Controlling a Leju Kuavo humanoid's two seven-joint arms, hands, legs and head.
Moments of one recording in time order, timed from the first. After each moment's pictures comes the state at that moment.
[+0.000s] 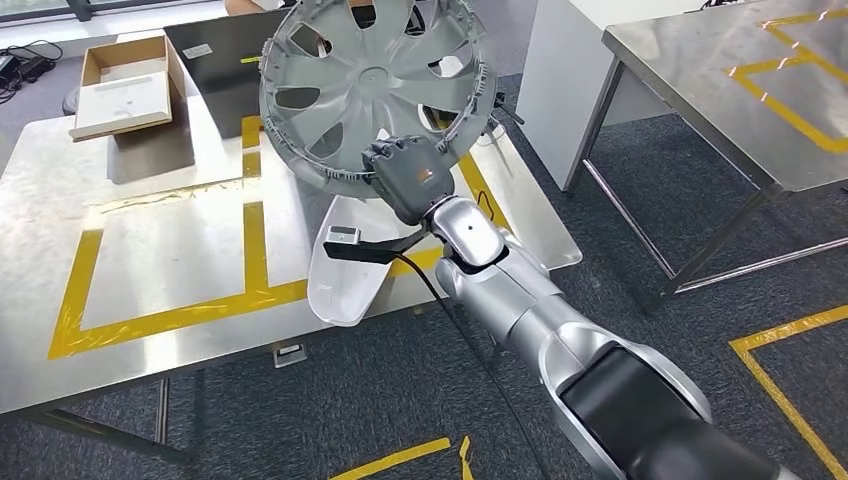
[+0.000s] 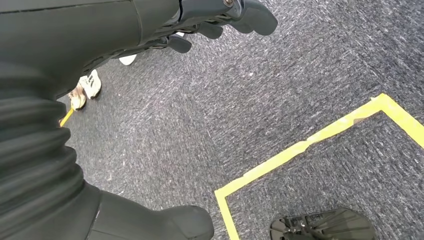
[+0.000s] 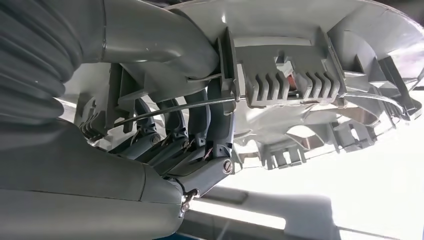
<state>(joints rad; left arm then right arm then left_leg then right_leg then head) -0.11 -0.25 0.96 -0.18 -1.43 0.49 -0.06 -0.93 0.16 0.64 -0.38 1.27 -0.40 -0.35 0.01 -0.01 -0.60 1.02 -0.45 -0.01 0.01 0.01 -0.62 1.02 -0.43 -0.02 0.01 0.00</state>
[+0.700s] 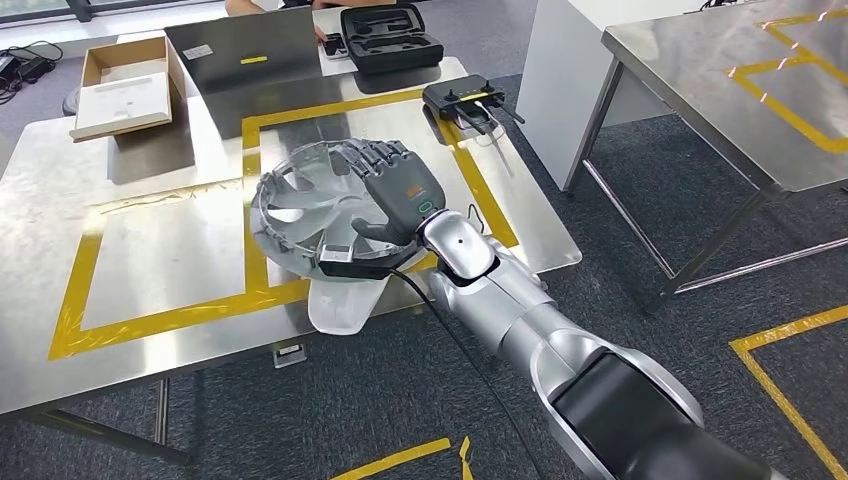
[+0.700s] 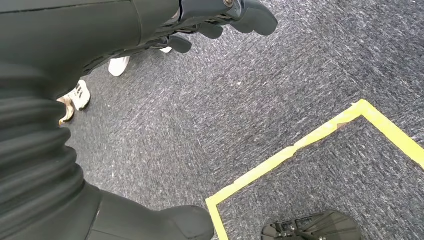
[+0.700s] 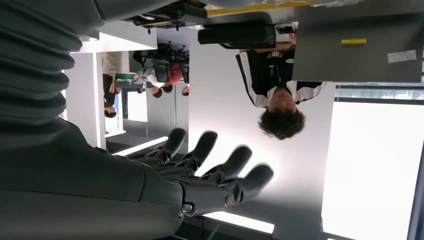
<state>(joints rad) -0.11 -0.27 0.93 -0.18 -1.45 0.53 -0.08 -0.91 0.19 0.66 -0.33 1.30 -0.42 -0.34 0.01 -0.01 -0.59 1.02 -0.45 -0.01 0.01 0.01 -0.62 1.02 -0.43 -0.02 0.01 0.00</state>
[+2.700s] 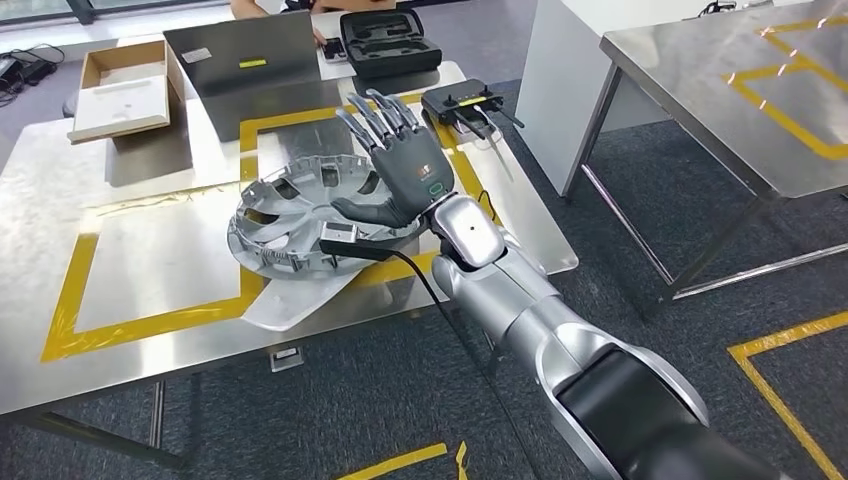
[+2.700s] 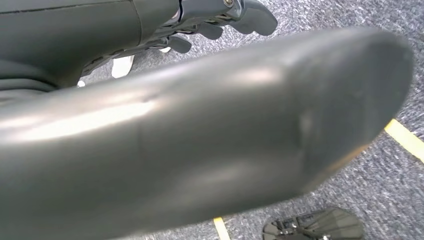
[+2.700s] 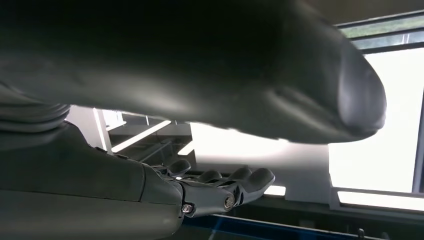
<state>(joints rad) -0.09 -0.25 0.91 -0.18 -1.43 0.52 -0.09 -0.93 0.19 0.59 -0.38 1.26 -0.51 -0.41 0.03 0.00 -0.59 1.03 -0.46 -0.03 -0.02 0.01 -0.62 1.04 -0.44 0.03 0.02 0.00</state>
